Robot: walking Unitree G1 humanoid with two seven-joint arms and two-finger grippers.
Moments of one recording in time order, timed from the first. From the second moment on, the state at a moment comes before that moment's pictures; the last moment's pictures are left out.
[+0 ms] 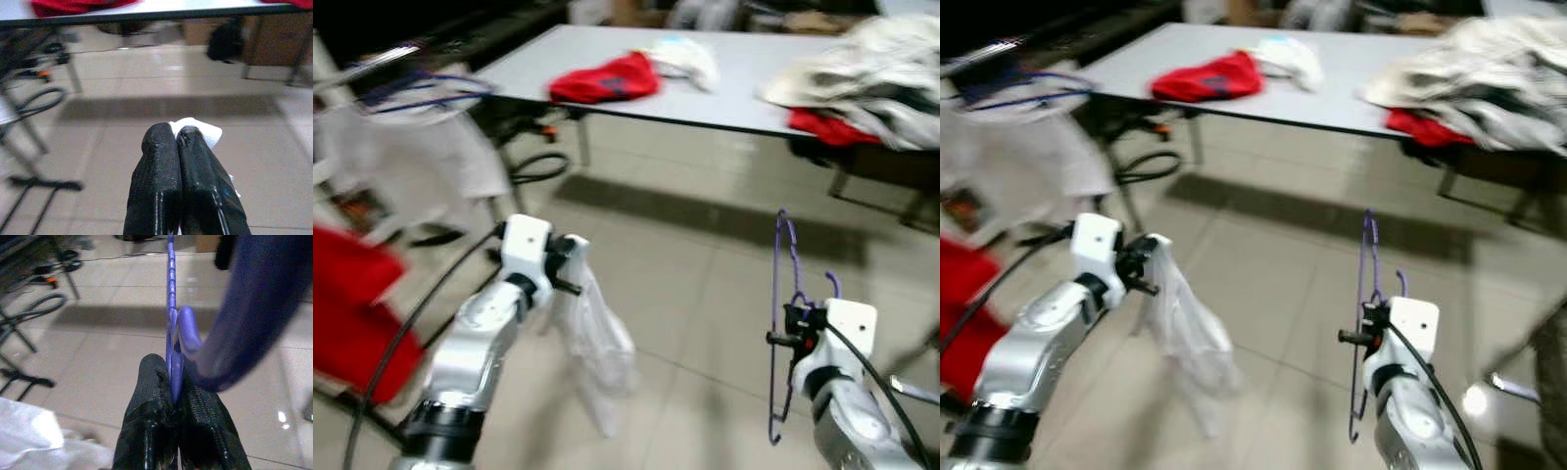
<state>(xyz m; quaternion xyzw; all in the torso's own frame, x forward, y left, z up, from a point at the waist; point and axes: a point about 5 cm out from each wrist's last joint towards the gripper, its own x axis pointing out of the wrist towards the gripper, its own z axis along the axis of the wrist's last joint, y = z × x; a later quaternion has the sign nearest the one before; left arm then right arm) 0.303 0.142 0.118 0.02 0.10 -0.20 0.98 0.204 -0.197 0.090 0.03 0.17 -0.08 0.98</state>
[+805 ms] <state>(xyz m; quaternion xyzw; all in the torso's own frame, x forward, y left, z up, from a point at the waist) 0.315 0.136 0.121 0.06 0.10 -0.22 0.97 0.200 -0.199 0.087 0.04 0.17 -0.10 0.98</state>
